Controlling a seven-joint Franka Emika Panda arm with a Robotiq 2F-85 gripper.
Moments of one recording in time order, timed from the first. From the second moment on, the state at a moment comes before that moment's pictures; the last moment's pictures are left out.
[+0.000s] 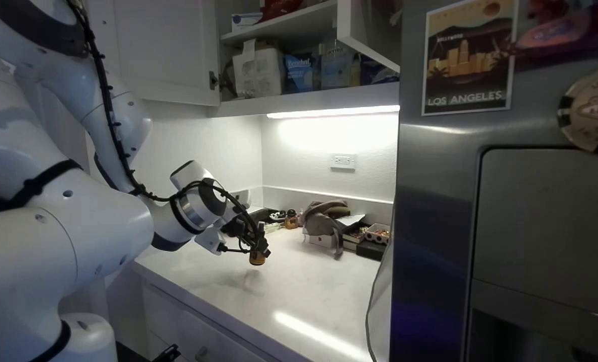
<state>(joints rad) -1.43 -0.57 1.70 -2.74 -0.20 3.29 0.99</state>
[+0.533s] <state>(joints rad) -1.47 -0.64 1.86 -2.70 0.07 3.29 0.87</state>
